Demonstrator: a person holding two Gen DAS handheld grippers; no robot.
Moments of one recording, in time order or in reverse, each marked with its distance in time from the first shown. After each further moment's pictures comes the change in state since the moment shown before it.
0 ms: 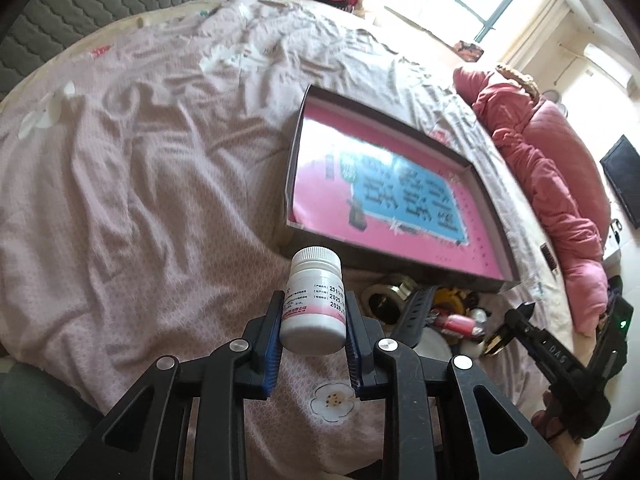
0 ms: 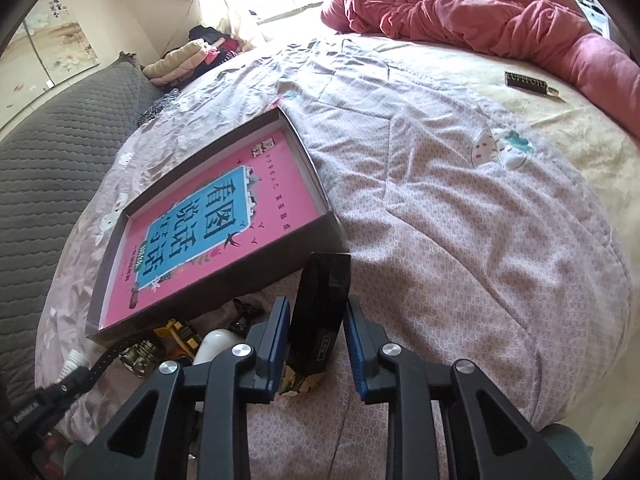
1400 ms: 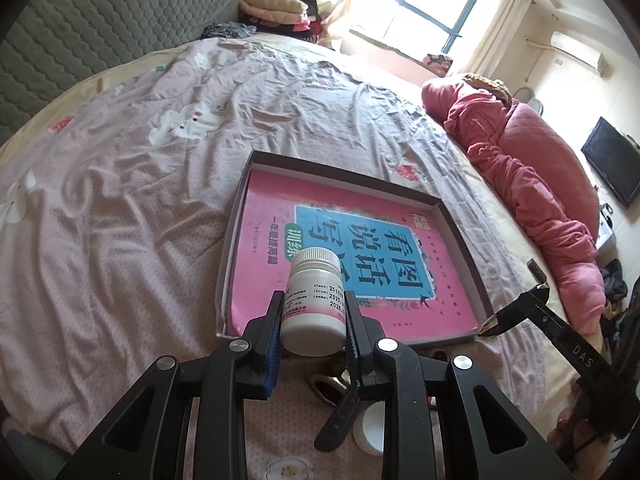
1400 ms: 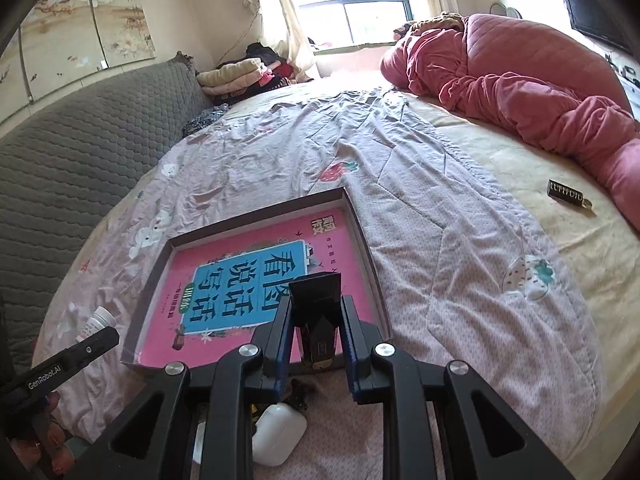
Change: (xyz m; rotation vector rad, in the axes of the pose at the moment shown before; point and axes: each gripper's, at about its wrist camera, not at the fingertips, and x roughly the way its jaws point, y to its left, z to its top) left arm 0.007 -0.049 0.048 0.117 -0.107 -0.024; right arm -0.029 0.047 0.054 -0.205 -0.120 0.037
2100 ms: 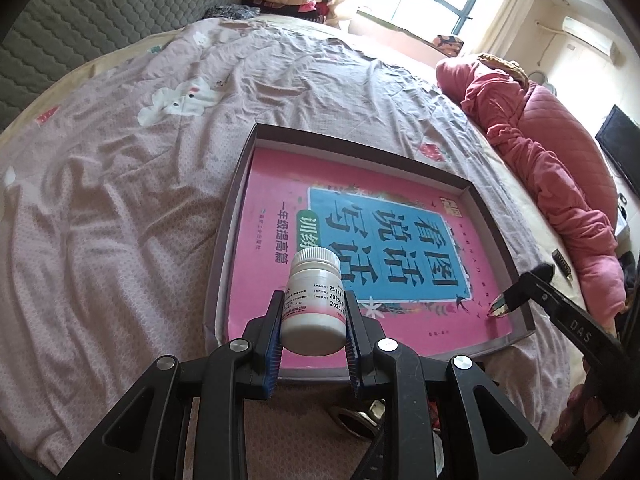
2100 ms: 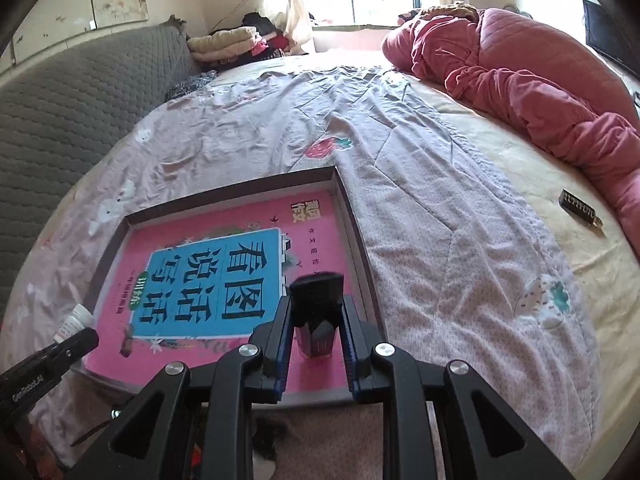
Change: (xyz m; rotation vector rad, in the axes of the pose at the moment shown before) left arm 0.051 0.005 0.006 0.008 0.064 0.046; right arm 0.067 0.004 0.014 -0.076 0.085 -0.079
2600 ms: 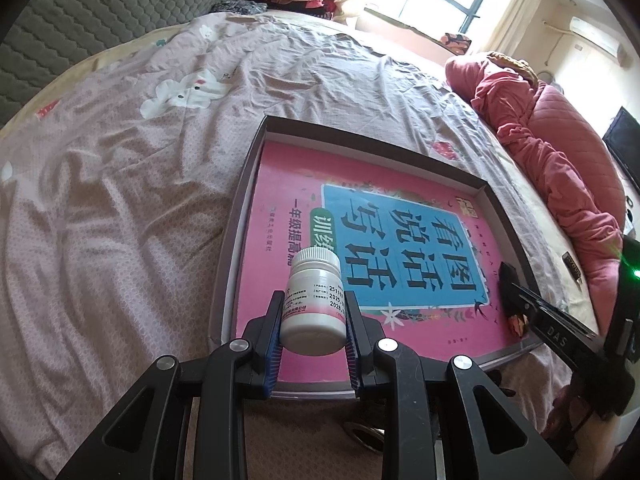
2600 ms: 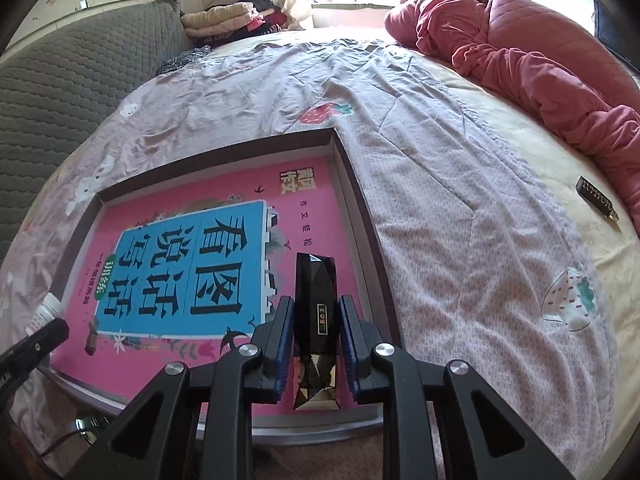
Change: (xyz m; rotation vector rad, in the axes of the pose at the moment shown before) left arm 0.017 0.008 0.003 -0.012 0.011 0.021; right arm 0.039 -0.001 -0.010 -0.017 0.078 -0.028
